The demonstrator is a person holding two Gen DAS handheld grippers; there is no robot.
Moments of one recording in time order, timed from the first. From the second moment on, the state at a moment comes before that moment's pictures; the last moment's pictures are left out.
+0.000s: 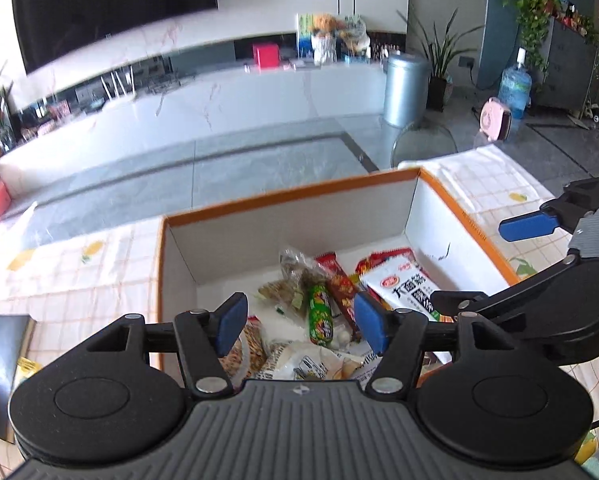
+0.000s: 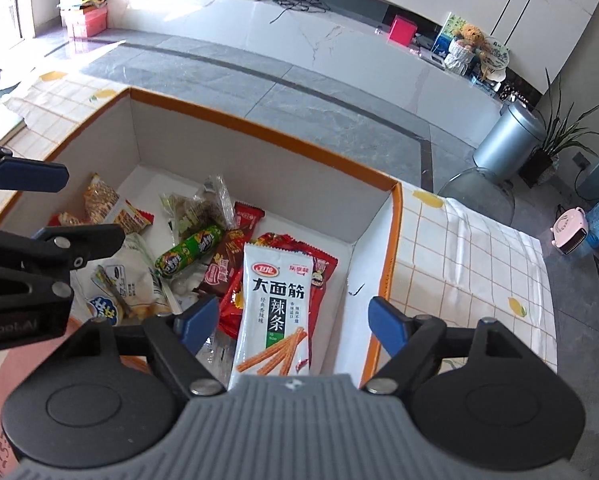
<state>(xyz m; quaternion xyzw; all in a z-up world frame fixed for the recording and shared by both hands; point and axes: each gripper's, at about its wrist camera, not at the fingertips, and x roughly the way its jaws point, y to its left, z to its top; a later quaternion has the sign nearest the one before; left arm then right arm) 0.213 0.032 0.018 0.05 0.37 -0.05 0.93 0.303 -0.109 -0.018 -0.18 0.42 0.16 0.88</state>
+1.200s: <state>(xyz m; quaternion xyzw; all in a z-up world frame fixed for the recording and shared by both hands) 0.085 0.033 0.015 0.04 0.25 0.01 0.97 0.095 -0.162 0.012 0.02 0.22 0.12 0.97</state>
